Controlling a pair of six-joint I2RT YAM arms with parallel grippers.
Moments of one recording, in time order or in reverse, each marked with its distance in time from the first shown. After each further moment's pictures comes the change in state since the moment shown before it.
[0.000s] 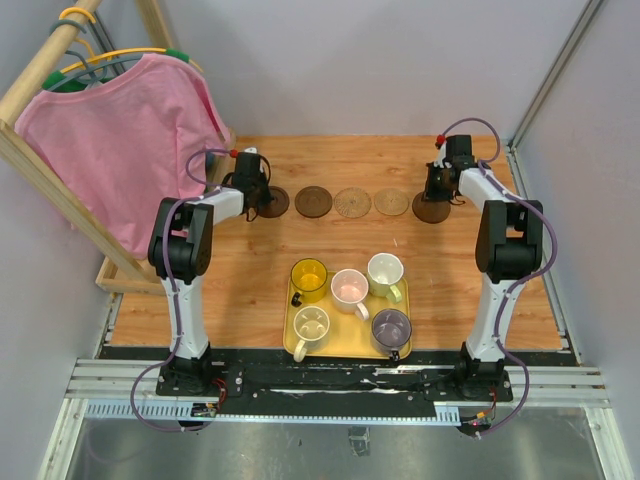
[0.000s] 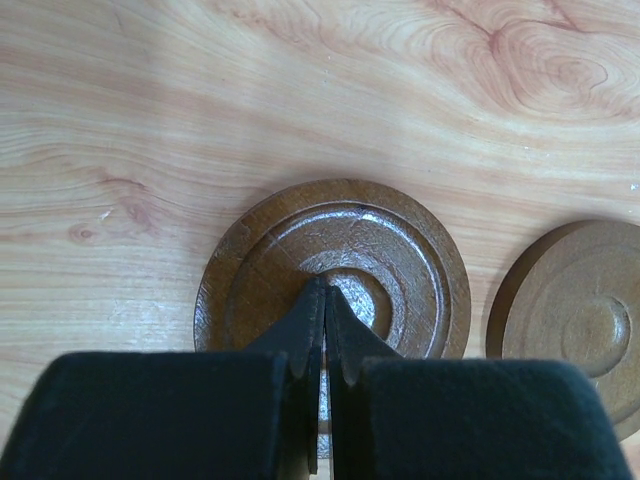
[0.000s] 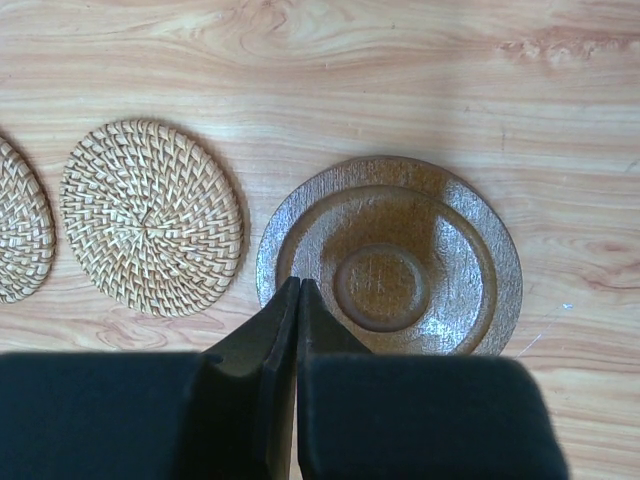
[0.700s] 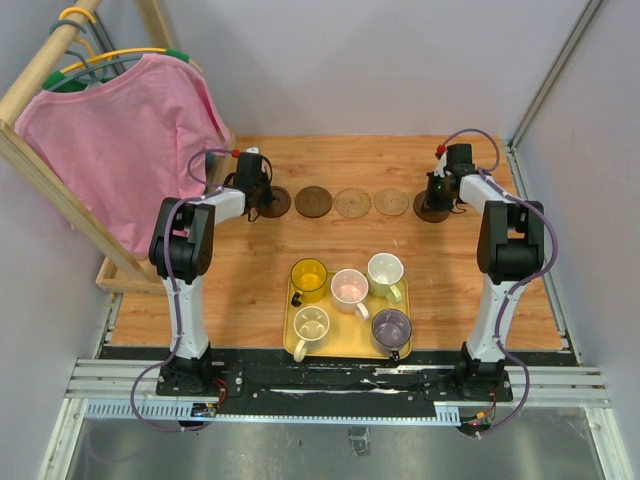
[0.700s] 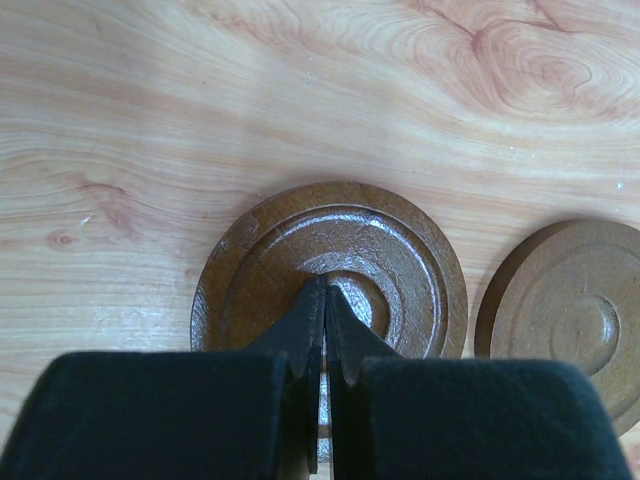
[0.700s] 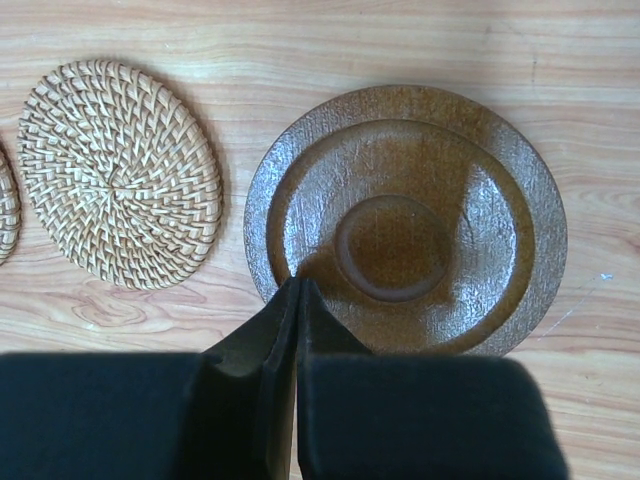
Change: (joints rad) left arm -0.010 0.006 0.000 0.016 0.004 0.001; right arm -0.013 -0.013 -0.084 0.012 -0.032 0.005
